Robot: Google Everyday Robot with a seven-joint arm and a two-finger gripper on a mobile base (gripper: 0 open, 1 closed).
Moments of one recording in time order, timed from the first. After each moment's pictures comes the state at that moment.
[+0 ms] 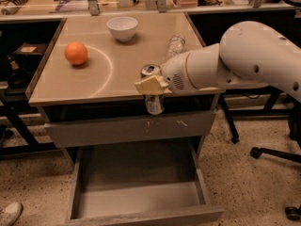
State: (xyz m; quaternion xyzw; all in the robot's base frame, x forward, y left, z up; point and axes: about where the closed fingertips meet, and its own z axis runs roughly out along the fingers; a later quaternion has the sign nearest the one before) arm 0.554 0.000 0.886 -0.41 0.77 0.25 0.41
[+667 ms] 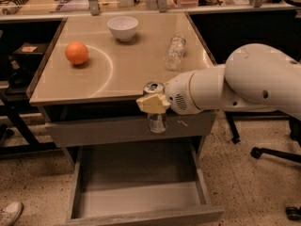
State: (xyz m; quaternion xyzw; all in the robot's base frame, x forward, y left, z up) arm 0.510 -0.006 0.864 -0.38 0.80 0.25 0.40
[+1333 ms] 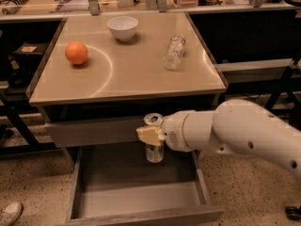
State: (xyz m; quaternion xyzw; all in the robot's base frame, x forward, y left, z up) arm 0.478 0.000 0.782 -0.31 0.83 0.26 0.38
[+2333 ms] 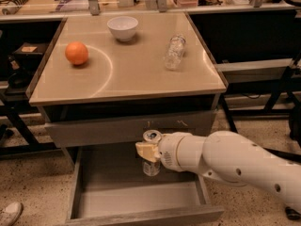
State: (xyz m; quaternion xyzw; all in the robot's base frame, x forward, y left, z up) arm 0.468 0.003 0.726 -0.26 0.84 0.26 0.39
